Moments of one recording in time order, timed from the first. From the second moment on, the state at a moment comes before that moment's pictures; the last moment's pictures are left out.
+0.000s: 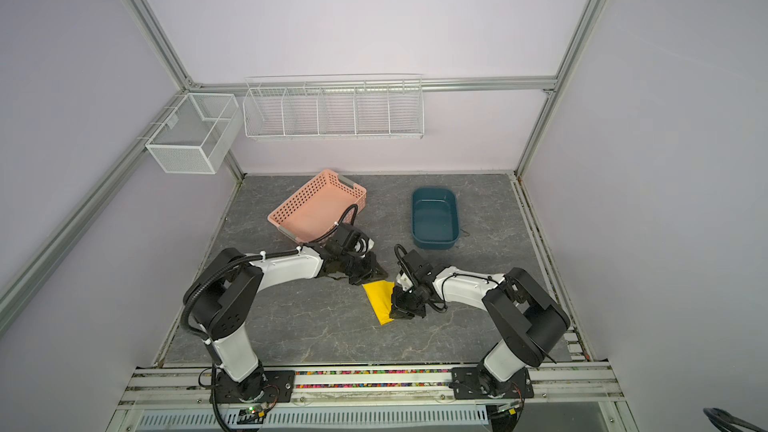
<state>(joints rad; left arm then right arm) -0.71 1.78 1.05 -0.19 0.56 -0.89 0.72 1.58 0.72 -0.40 -0.54 0.83</state>
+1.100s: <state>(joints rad) -0.72 1.92 1.25 -0.55 0.46 -0.62 0.72 1.57 0.73 -0.44 -0.53 0.79</state>
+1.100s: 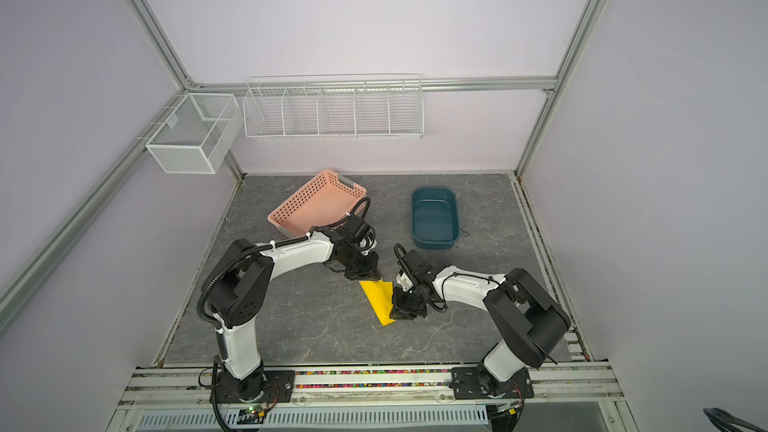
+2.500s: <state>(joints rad) -0.69 2.02 1.38 -0.69 0.57 -0.26 0.72 1.57 0.73 -0.44 -0.53 0.79</state>
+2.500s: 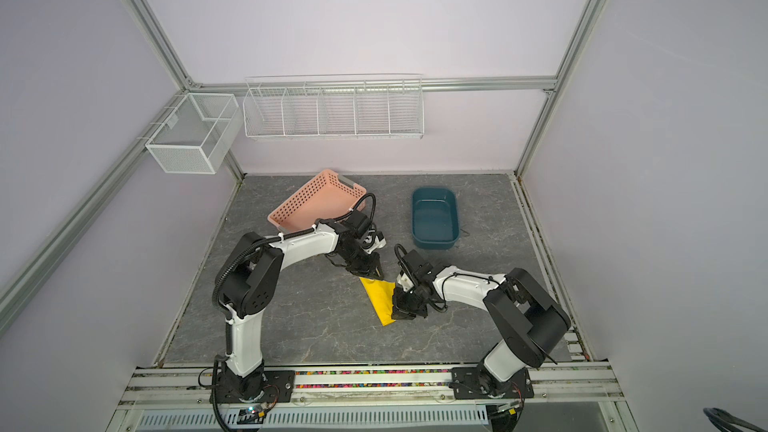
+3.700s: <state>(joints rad) -0.70 2.06 1.39 -0.66 0.59 -0.25 0.54 1.55 0.85 -0.56 -0.50 0.67</state>
